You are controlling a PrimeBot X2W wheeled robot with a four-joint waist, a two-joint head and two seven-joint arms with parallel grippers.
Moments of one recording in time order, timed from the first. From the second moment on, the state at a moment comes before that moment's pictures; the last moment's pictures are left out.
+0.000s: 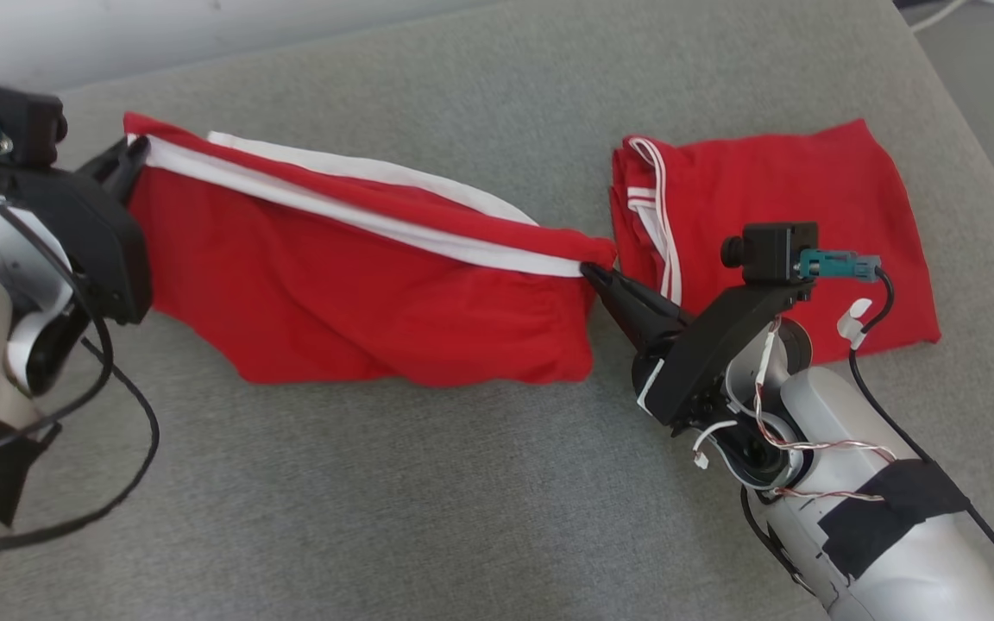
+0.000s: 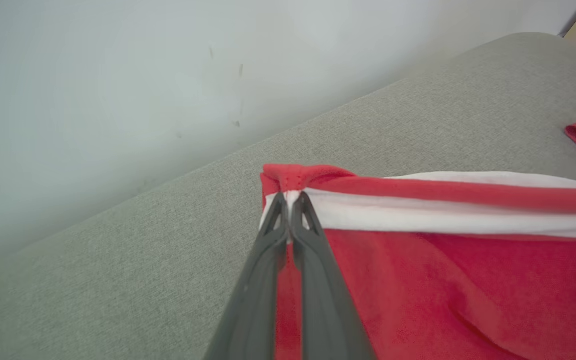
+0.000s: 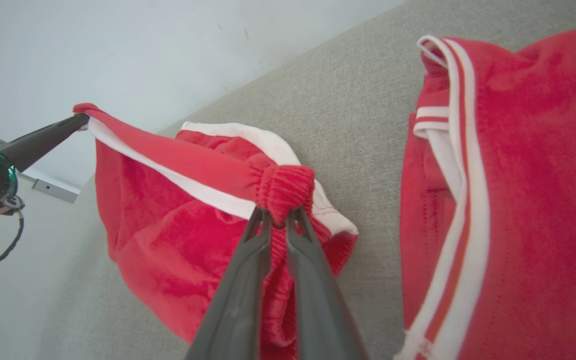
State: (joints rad) left arm -0.90 0.43 -0.47 0.56 -0.41 -0.13 0.29; right arm -0.61 -0.11 0.43 0.42 0.90 0.12 0.19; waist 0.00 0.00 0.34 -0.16
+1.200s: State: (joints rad) left arm -0.96 0.38 -0.63 0.84 -0.53 -0.13 0.09; right arm -0.67 -0.16 0.53 0.52 0.90 0.12 0.01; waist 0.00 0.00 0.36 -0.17
